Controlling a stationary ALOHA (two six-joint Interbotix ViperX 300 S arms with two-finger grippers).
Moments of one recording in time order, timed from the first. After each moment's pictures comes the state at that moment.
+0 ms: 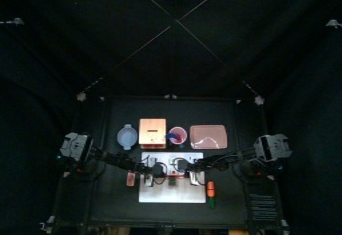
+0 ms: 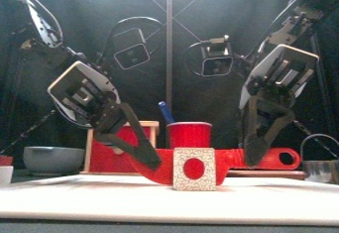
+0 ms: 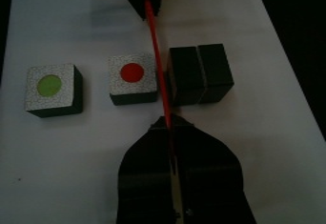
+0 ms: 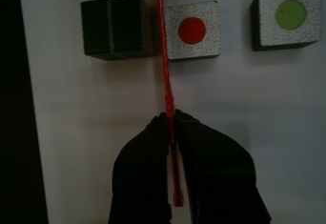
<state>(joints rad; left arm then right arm) -0.11 0.20 0.79 -0.02 -0.31 0.00 0.03 0.03 0.75 0.34 0.23 -0.13</state>
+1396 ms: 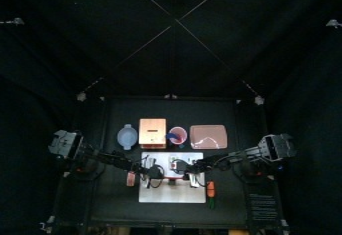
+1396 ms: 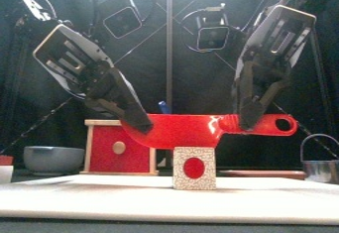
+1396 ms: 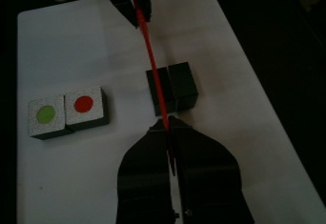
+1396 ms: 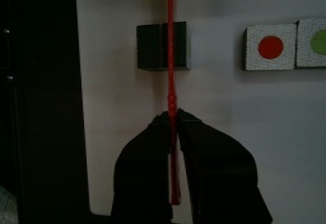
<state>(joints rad) -0.23 0.09 0.79 0.05 -0.25 0.00 0.11 -0.02 0.67 0.38 0.35 -0.13</state>
